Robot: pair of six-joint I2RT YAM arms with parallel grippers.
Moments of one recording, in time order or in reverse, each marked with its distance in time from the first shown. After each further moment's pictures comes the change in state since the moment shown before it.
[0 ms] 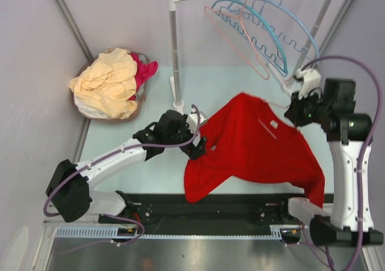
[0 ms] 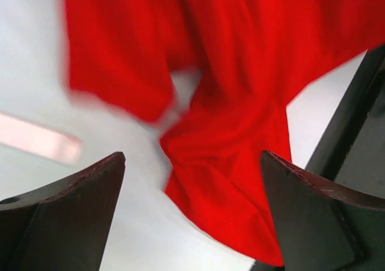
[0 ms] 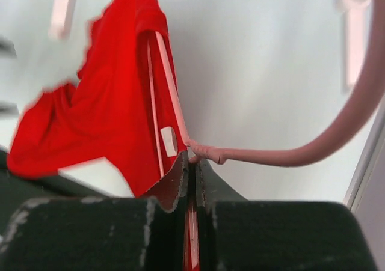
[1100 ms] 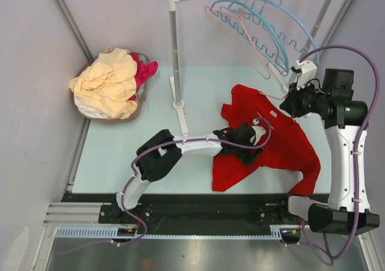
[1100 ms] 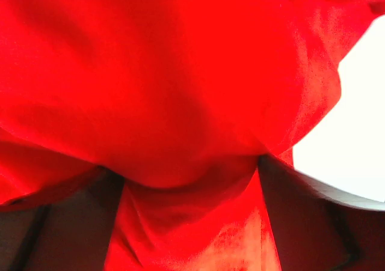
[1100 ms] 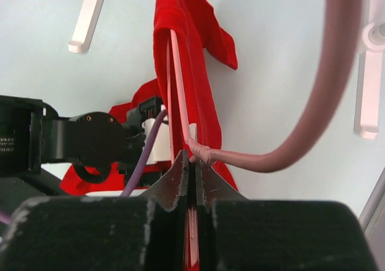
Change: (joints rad) left arm -0.320 0.894 0.637 0.037 -0.209 -0.245; right arm -0.114 0.172 0.109 0.079 -0.203 -0.063
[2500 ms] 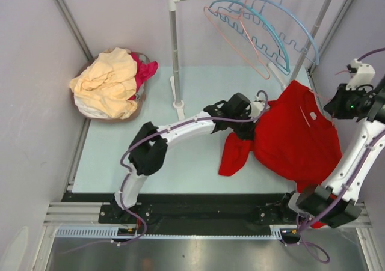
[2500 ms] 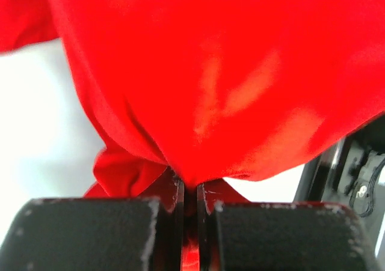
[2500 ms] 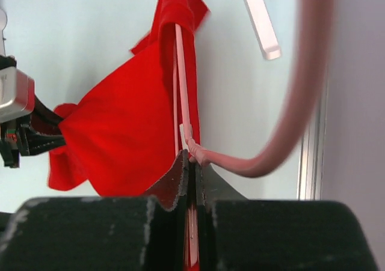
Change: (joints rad) left arm 0.139 -0.085 0.200 -0.203 0.308 0.125; right arm -0.478 0.040 0.088 -0.122 -0.052 -0.063
